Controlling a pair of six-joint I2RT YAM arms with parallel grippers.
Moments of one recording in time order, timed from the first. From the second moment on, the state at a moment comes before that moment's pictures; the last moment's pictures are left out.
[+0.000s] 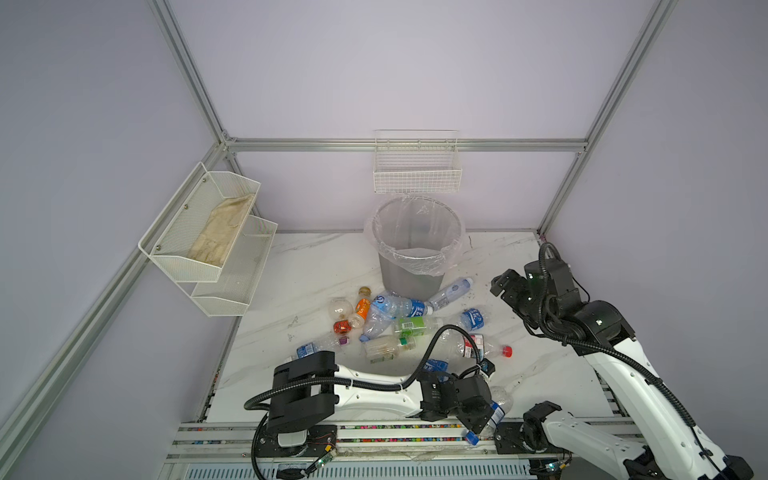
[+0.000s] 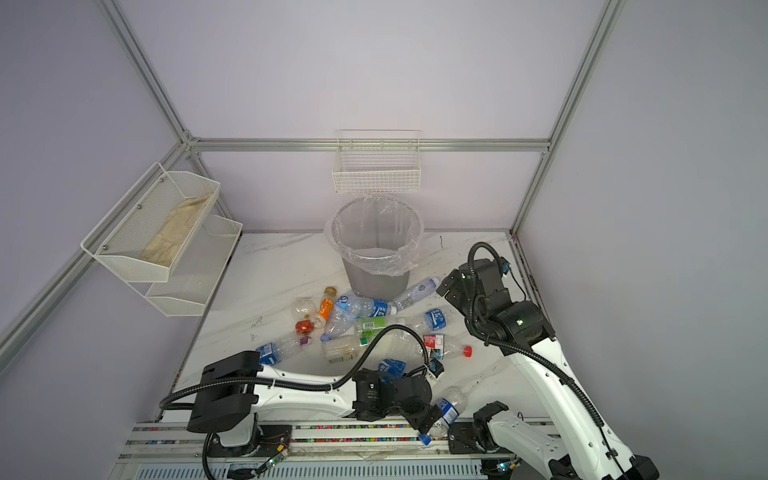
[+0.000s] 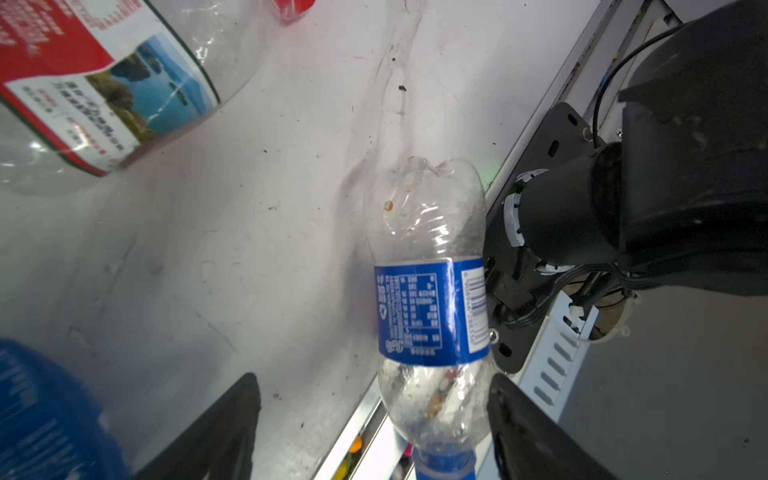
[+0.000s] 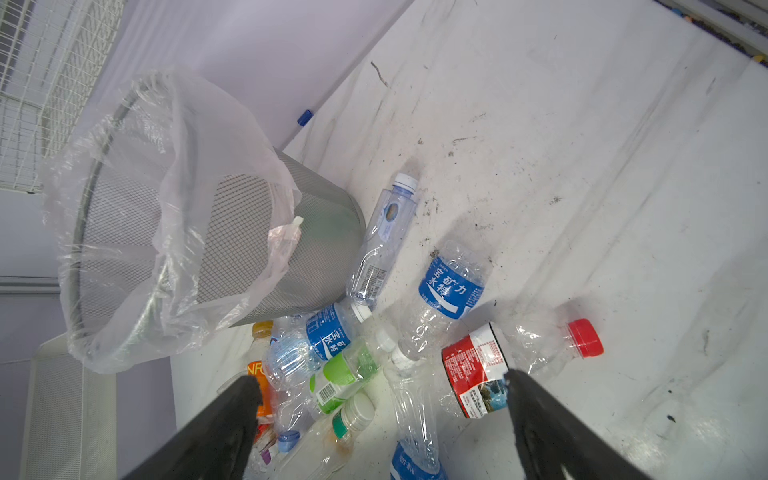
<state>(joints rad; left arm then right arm) -1.45 1.82 1.21 -0.27 -0.12 -0.59 0.45 0.99 1.26 -1.02 0.25 1.04</state>
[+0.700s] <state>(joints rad) -1.47 2.03 1.41 -0.33 -0.08 -0.67 0.45 0.92 1.26 -1.02 0.25 1.01</state>
